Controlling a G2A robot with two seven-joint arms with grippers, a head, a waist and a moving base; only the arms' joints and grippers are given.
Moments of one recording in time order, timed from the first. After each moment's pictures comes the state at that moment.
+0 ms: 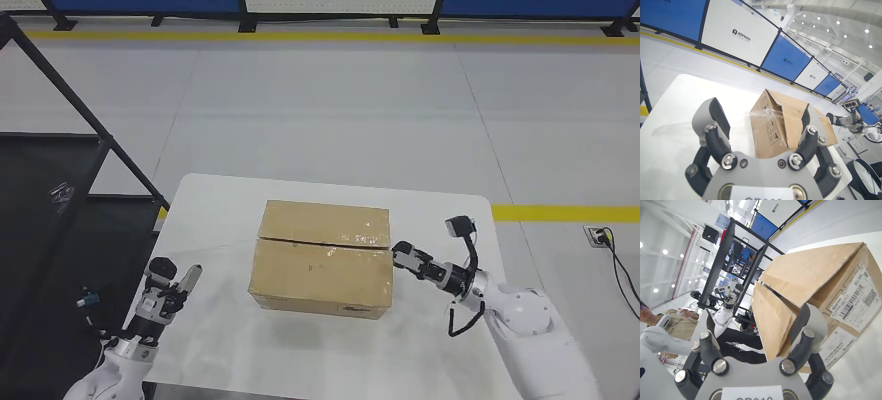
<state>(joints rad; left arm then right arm) 1.53 -1.16 -1.70 -1.75 0.67 -0.45 0.06 -0.95 -1.16 1.35 -1.30 0.17 -0.61 0.92</state>
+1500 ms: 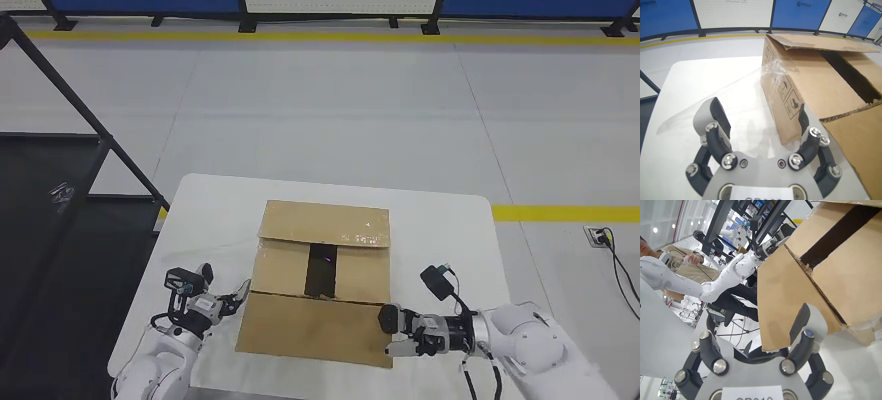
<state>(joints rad) 1.41 -1.17 -1.49 -1.61 1.18 -0.29 0.04 -1.08 -0.95 1.18 -1.55 0.24 -0.74 1.08</state>
